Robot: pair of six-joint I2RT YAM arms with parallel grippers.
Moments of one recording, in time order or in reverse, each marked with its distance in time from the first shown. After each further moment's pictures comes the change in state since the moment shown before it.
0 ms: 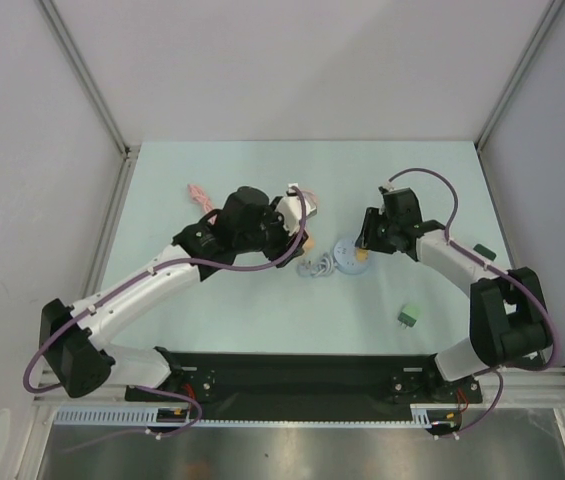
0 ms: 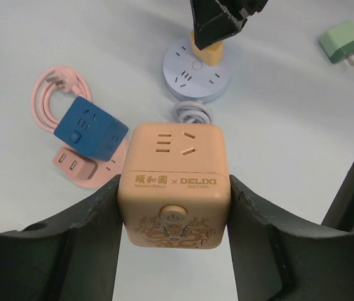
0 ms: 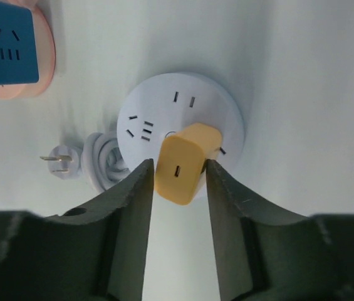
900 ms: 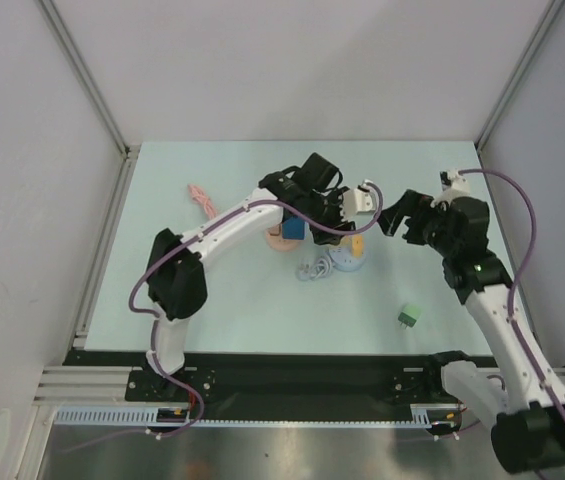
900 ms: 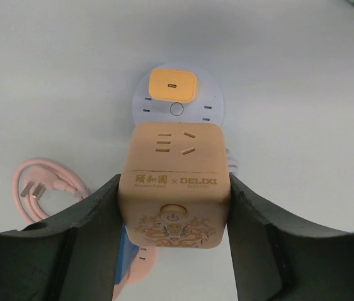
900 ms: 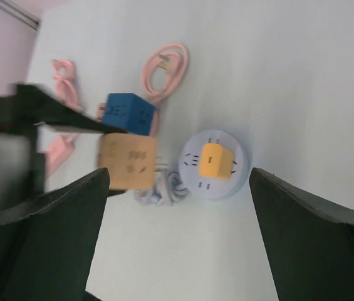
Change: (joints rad) left arm -0.006 0.646 0.639 -0.307 0.217 0.401; right arm -0.165 -0.467 -0.053 0.025 -0.146 -0.001
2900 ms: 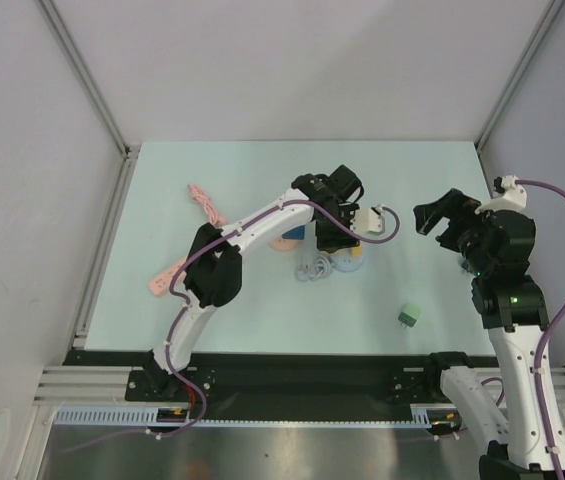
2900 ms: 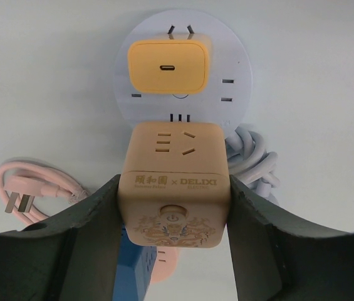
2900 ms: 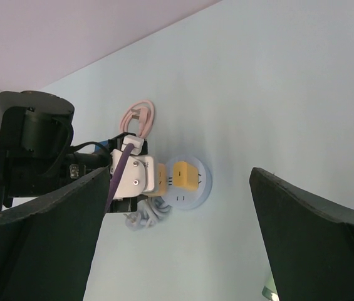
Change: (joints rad) left arm -0.042 0.330 0.330 -0.273 -0.177 0.171; right arm -0.105 -0.305 0.113 -0.263 0.182 0.032
